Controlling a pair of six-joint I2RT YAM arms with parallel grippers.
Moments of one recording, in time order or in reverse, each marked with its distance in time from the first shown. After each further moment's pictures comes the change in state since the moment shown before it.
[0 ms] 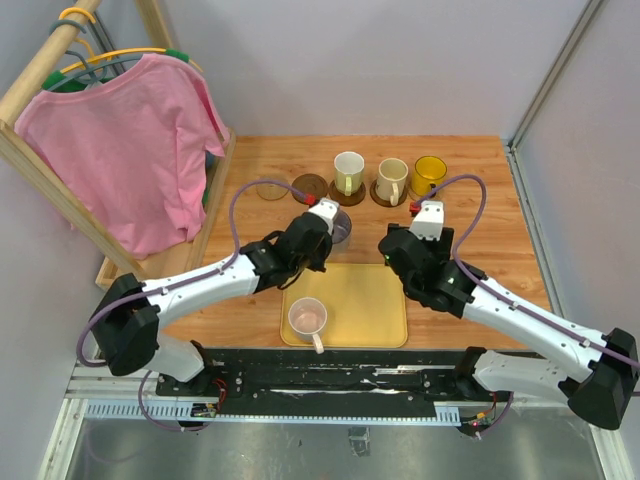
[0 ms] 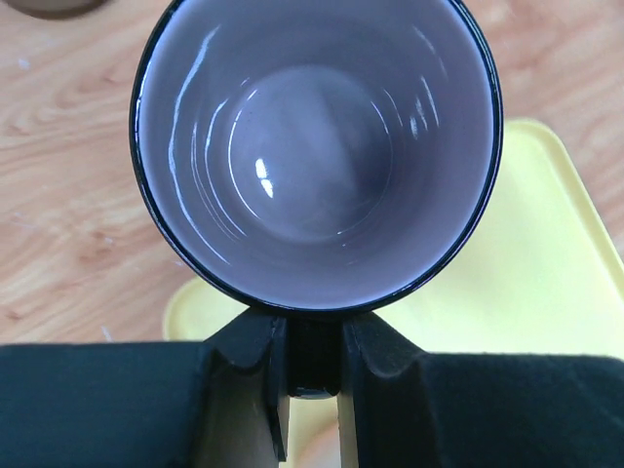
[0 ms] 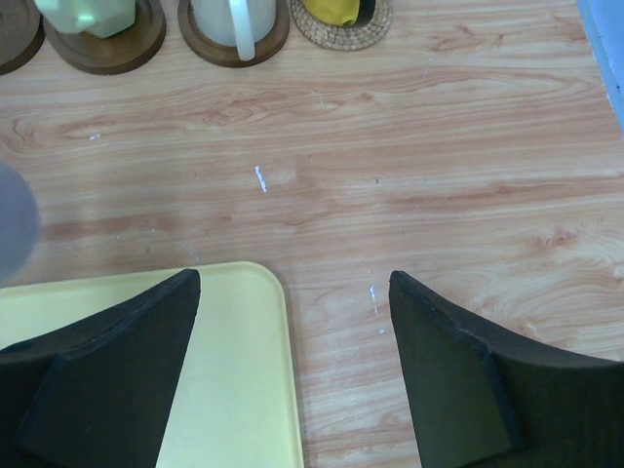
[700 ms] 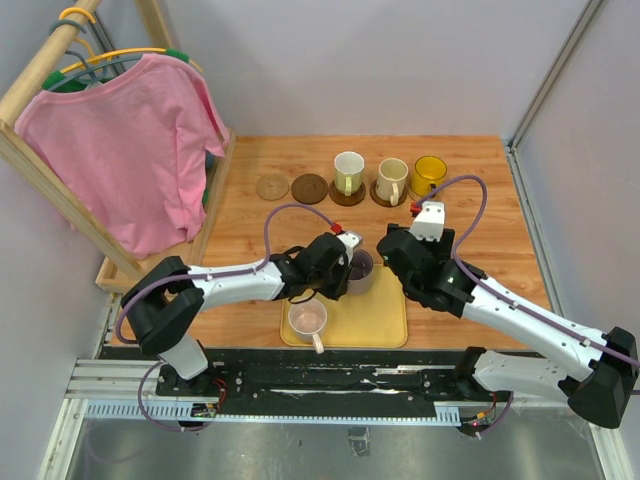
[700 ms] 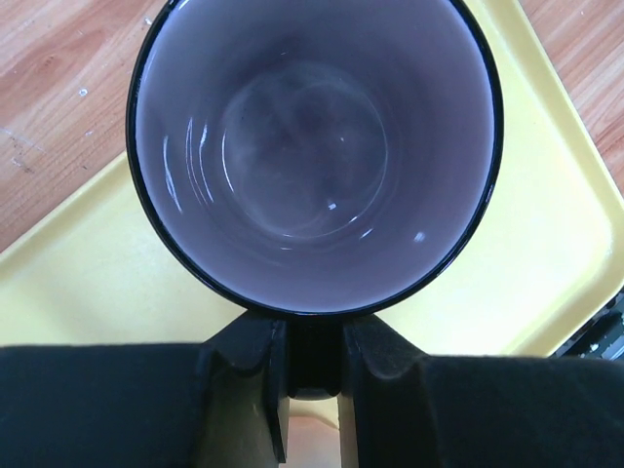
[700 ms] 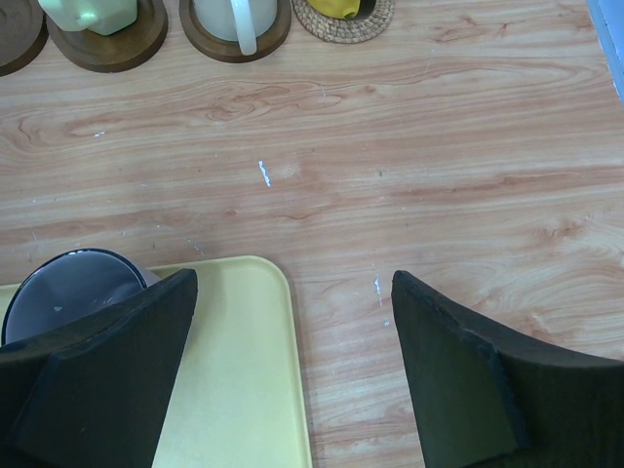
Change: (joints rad) left arm -0.035 0.194 -0.052 0.107 0.293 -0.024; right arm 0.009 0.003 0.017 -0.035 0.000 0.042
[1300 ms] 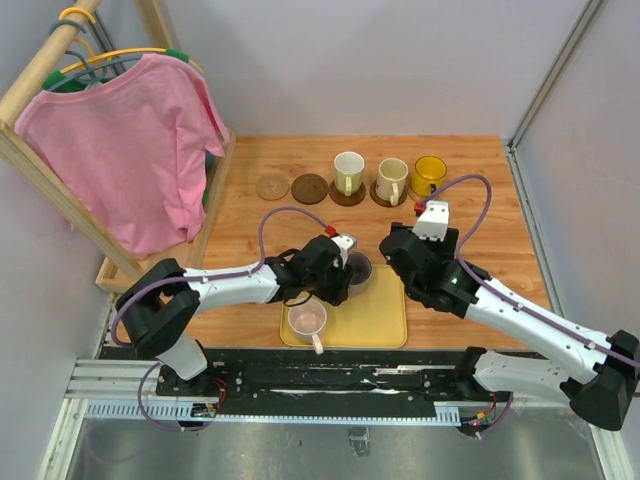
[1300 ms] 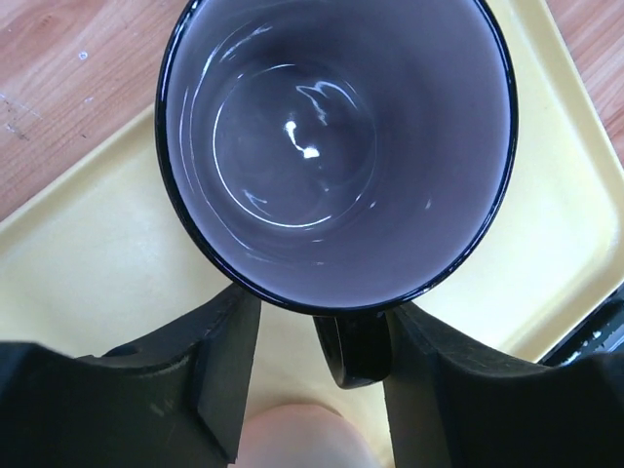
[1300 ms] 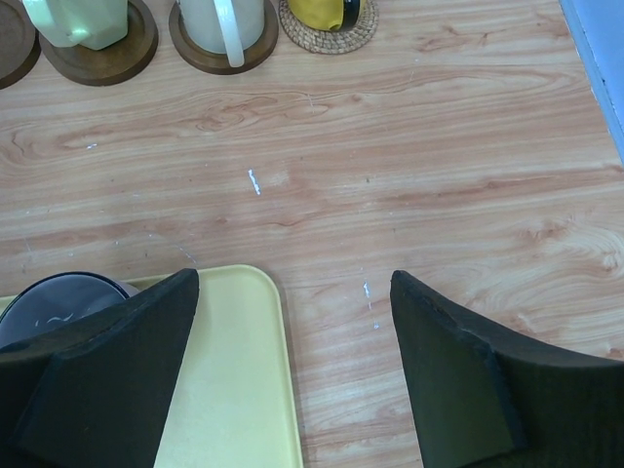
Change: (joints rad) left arm 0.011 -0.036 -0.059 0.026 0.015 -0.018; right arm 0.000 -0.020 0.011 -0.025 0.029 0.000
